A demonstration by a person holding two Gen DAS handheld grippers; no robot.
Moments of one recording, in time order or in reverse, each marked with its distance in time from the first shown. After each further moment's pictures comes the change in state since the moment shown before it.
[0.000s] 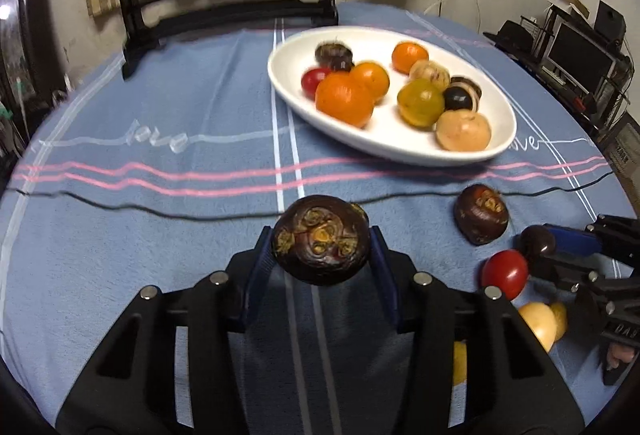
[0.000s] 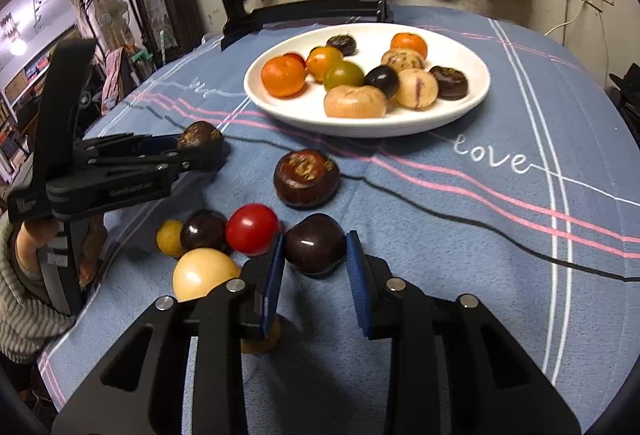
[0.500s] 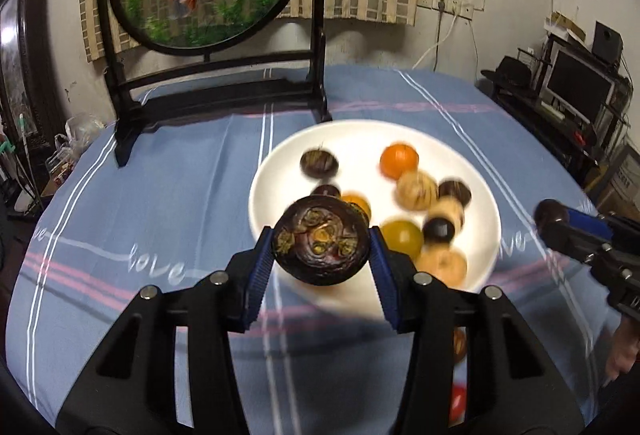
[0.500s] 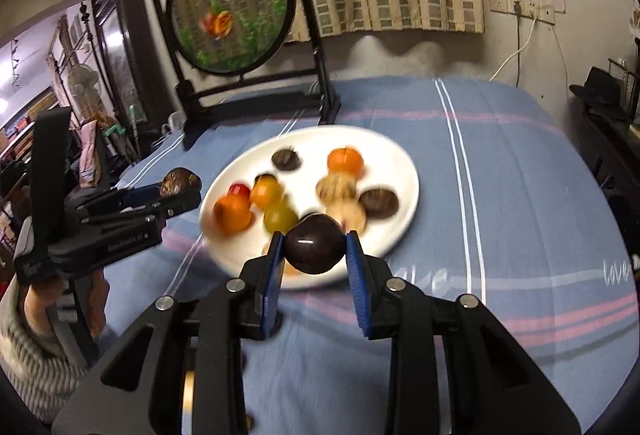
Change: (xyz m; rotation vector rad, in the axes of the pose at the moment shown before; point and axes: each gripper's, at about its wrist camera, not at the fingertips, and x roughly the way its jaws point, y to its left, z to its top) left arm 0.000 -0.020 0.098 -0.001 -0.116 0.000; right arm -0.033 -0.039 0.083 0.114 -0.205 -0.086
